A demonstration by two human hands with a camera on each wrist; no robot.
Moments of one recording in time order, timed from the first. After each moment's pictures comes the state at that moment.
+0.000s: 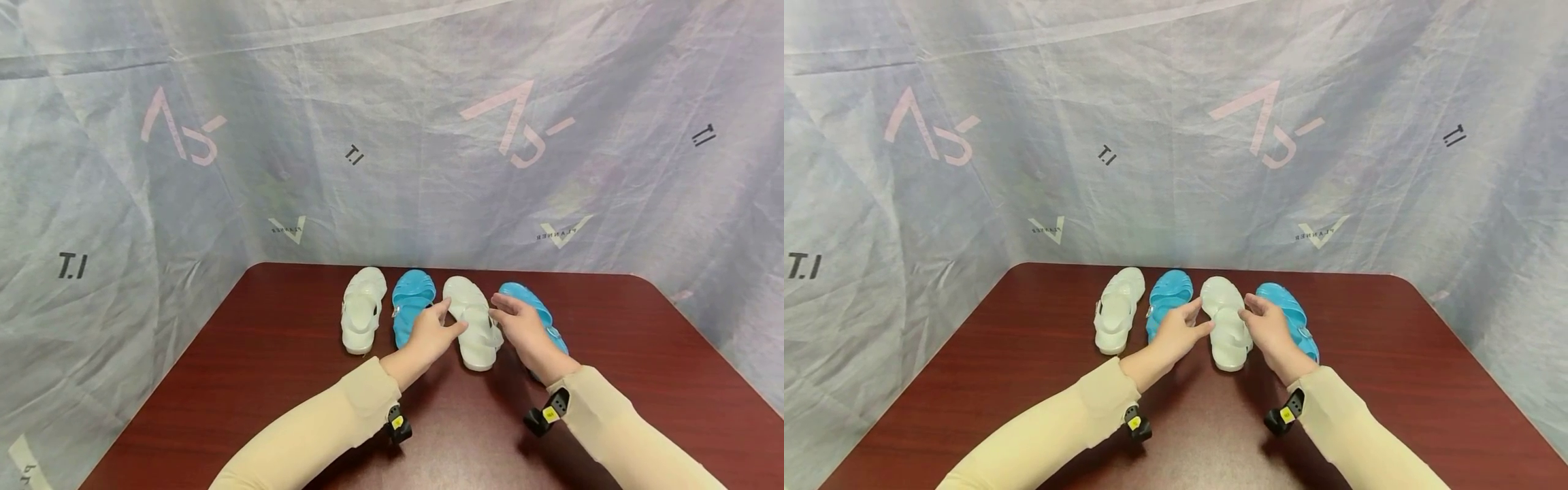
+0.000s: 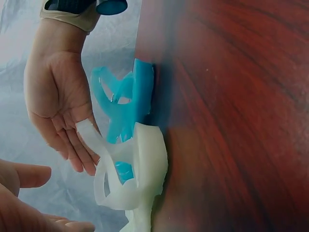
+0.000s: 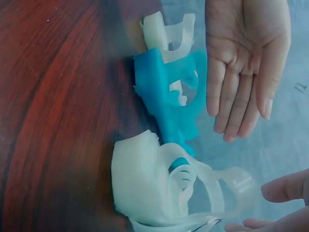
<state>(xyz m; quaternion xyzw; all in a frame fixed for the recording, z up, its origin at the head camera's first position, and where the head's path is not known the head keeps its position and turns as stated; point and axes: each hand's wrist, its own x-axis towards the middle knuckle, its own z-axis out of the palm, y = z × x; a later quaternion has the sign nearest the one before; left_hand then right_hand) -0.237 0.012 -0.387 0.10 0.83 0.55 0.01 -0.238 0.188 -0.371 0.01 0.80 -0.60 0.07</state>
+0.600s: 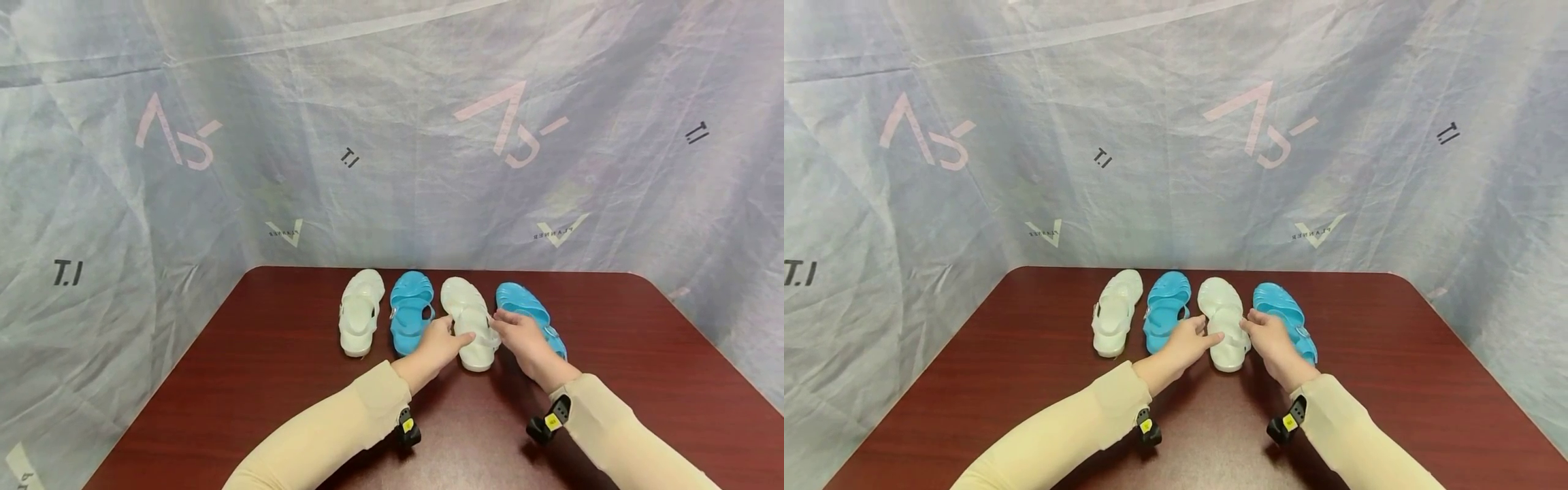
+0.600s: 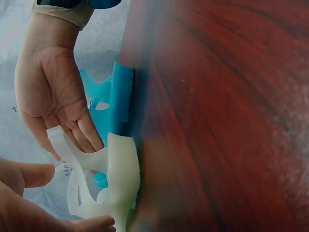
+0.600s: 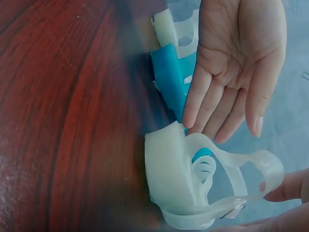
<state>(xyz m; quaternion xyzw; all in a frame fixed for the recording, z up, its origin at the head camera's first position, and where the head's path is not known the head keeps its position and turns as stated) -0.241 0.033 -0.408 0.06 0.83 0.55 0.07 -0.235 0.197 -0.388 0.02 0.78 -0.62 0.11</state>
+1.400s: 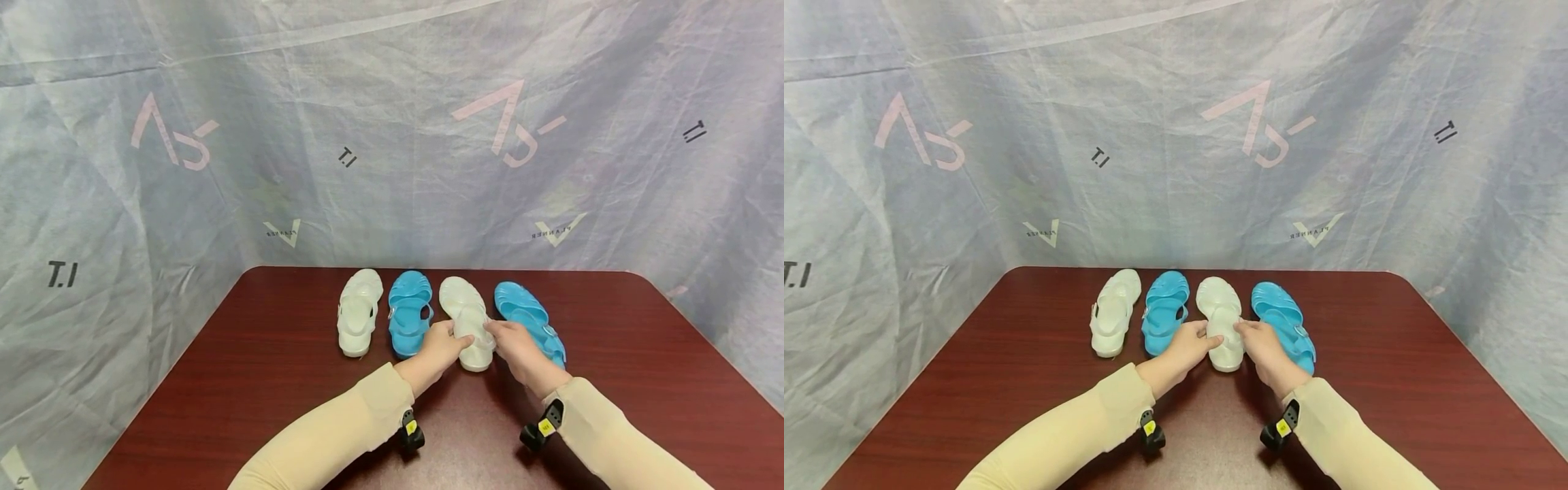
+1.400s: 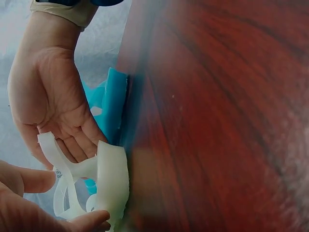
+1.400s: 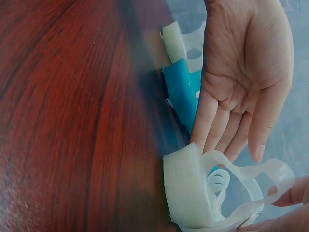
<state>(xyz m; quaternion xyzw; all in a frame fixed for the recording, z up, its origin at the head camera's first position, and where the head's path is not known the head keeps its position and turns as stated) -0.240 0.040 -0.416 0.05 0.79 0.60 0.07 -0.230 0.183 -0.398 0.05 0.76 -0.64 0.10</state>
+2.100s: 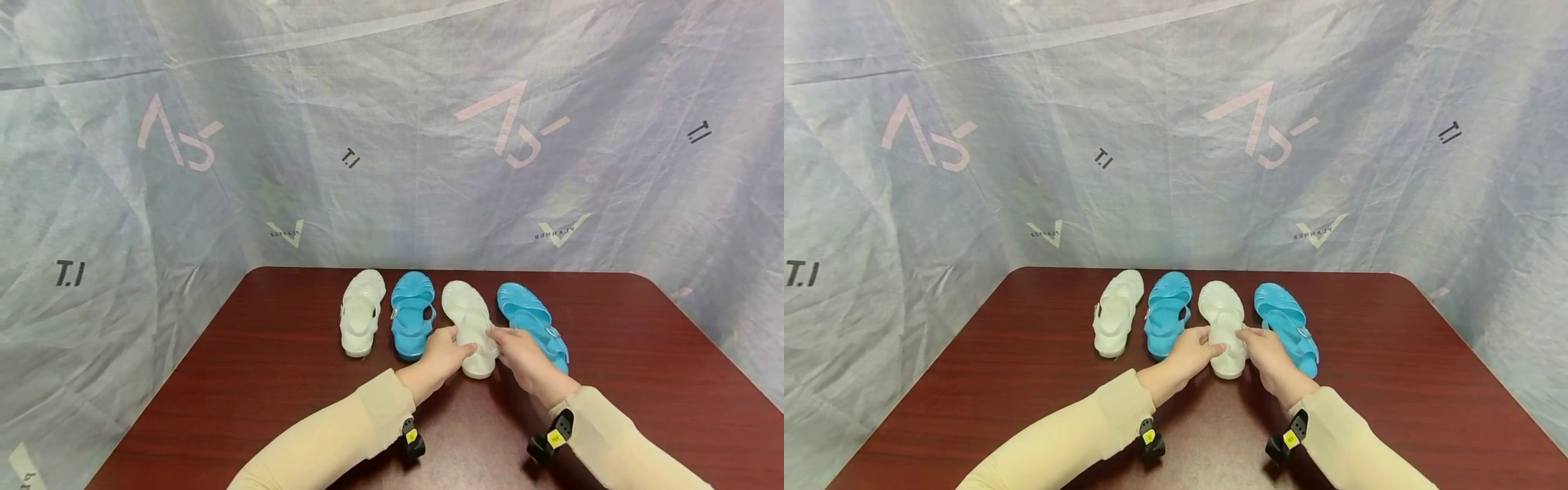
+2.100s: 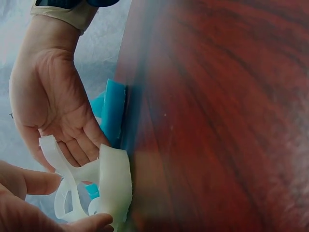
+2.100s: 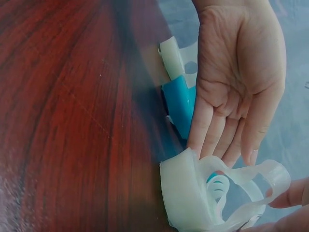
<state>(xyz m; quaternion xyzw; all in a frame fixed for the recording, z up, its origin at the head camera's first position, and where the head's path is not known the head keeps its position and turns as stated) -0.228 0.039 -0.415 0.04 0.82 0.57 0.08 -0.220 0.185 -0.397 0.04 0.75 -0.65 0.13</state>
